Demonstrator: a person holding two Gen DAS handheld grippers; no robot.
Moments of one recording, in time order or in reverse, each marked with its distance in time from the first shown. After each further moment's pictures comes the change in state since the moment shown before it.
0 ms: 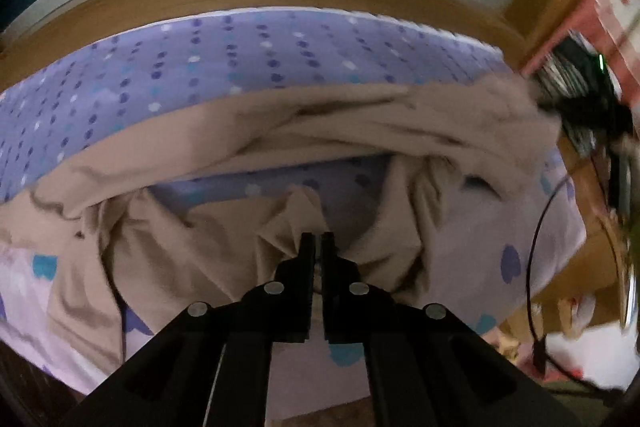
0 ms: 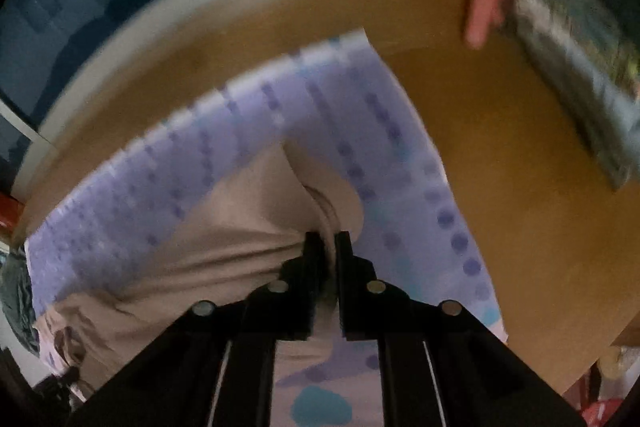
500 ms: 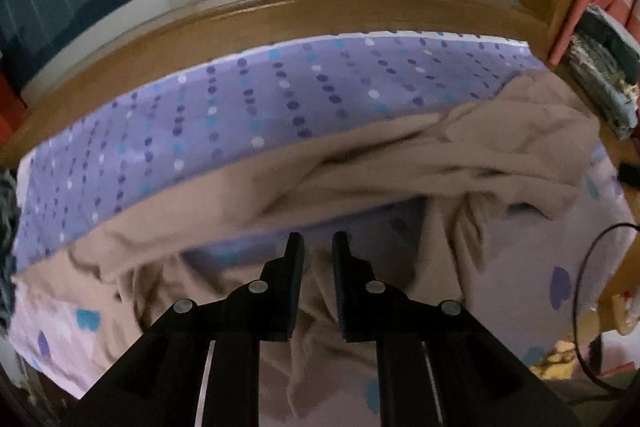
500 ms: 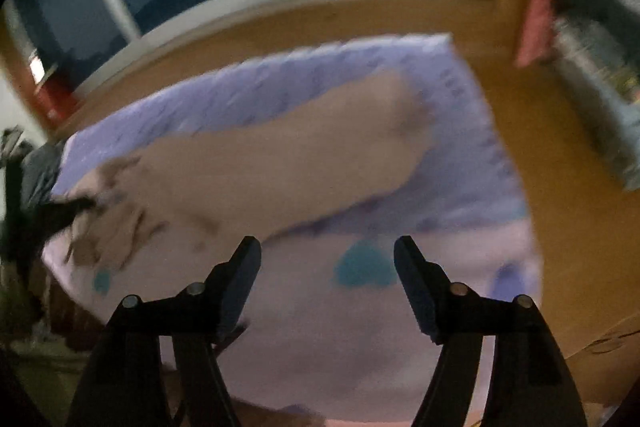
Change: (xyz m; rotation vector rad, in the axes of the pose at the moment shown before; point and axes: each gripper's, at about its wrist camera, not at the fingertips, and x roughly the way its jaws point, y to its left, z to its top) left arm 0.019 -0.019 0.029 0.147 -0.076 0.219; right arm -0.054 0.037 -0.124 -0.317 -0.121 0.179
